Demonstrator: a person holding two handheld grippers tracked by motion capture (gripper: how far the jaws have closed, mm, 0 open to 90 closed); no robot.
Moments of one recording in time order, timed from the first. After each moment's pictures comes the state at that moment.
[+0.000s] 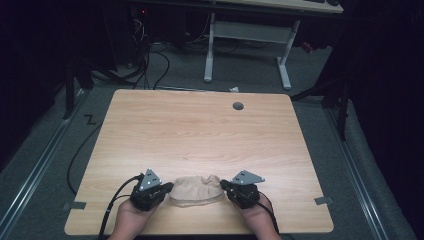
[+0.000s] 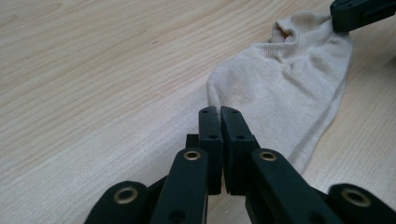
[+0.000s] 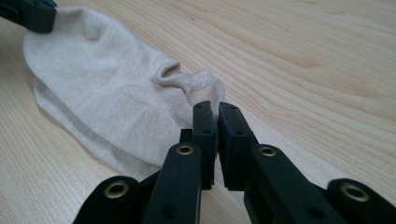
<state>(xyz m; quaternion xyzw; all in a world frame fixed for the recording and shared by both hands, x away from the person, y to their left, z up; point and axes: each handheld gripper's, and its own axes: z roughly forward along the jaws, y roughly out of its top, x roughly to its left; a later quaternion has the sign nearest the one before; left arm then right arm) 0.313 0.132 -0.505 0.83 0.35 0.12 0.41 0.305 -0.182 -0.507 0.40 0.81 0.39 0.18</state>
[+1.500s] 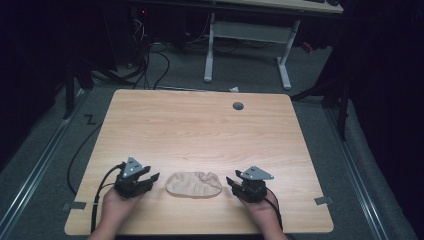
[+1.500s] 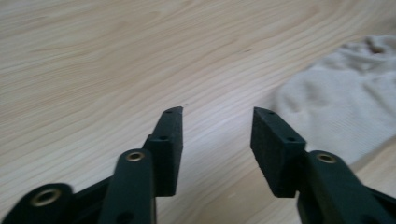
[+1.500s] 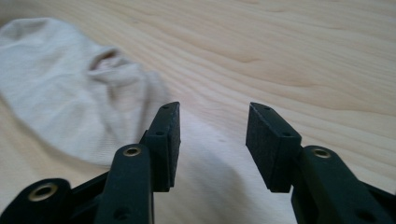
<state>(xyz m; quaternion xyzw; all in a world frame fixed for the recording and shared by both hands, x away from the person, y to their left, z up) 0.347 0.184 -0.499 0.80 0.40 0.18 0.39 0.321 -0.209 -0.521 0.43 0.78 0.39 0.22</state>
